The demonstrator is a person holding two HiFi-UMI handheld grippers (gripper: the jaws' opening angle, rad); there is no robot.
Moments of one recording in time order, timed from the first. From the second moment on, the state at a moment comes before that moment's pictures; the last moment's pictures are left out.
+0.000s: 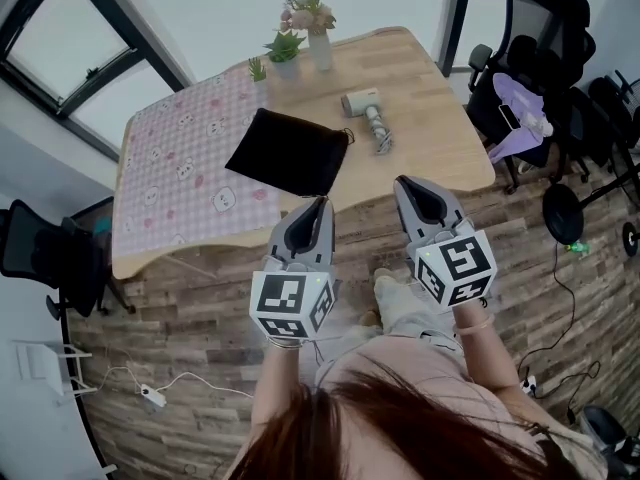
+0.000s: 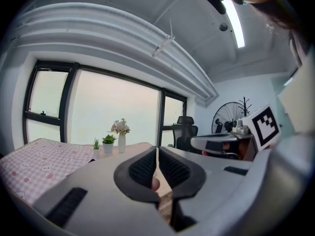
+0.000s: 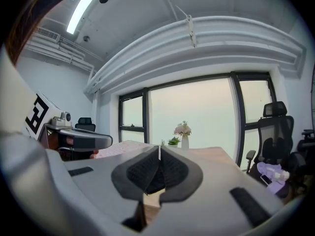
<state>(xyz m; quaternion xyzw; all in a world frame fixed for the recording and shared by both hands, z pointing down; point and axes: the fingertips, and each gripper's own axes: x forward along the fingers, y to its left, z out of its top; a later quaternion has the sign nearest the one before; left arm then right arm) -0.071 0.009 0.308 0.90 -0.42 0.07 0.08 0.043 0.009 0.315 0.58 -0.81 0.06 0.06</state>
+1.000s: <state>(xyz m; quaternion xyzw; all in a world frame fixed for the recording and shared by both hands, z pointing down) -0.038 -0.140 0.372 0.89 -0.43 0.11 0.12 0.084 -0.150 0.385 0.56 -0.82 0.09 0.12</state>
